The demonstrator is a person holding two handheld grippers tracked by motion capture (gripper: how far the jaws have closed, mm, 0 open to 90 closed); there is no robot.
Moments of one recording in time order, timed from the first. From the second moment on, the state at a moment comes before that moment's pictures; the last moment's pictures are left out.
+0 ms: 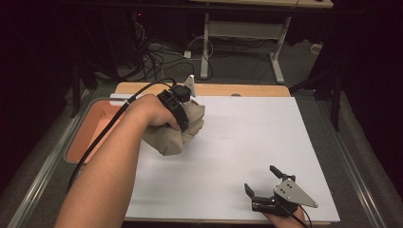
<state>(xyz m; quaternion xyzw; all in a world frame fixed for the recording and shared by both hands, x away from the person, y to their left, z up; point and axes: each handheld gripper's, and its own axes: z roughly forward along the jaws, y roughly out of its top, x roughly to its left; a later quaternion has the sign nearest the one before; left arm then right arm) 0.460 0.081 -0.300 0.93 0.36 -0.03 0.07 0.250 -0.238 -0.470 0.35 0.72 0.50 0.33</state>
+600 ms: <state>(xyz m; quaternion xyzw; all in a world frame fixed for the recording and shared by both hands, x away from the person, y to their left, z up) 0.467 0.059 -0.326 0.93 0.35 -0.05 0.09 0.251 -0.238 -0.470 0.35 0.72 0.50 0.33</state>
